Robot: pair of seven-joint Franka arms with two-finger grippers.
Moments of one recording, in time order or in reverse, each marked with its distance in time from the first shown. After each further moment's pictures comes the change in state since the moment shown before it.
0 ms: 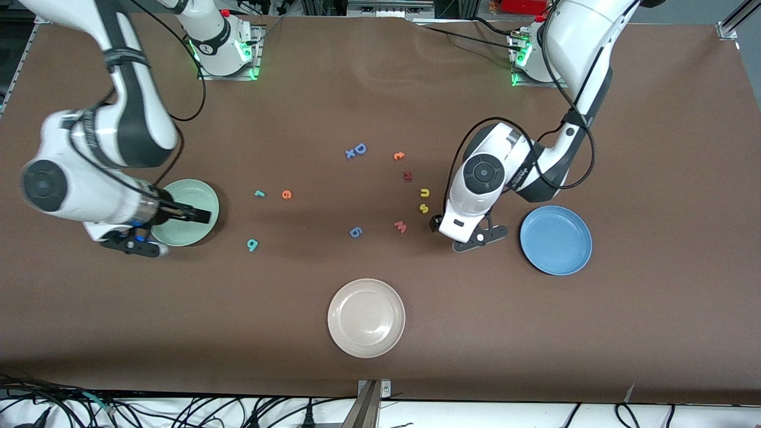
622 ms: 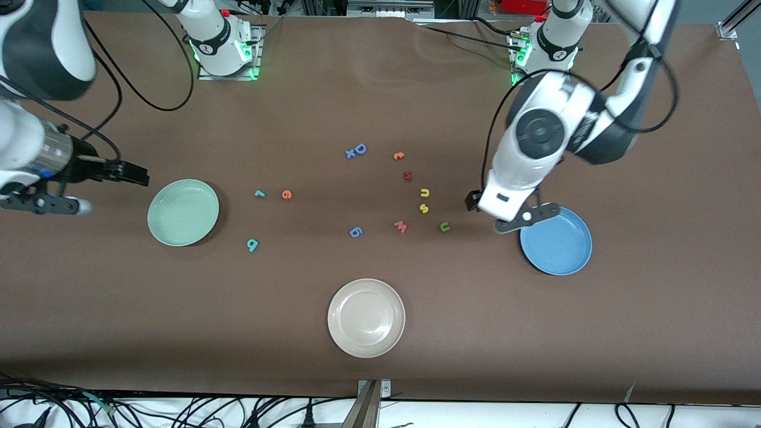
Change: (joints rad) left arm 0.052 -0.219 0.000 -0.004 0.006 -0.246 0.082; right arm -0.121 -0.179 -0.003 0.091 -0.062 -0.258 -0.309
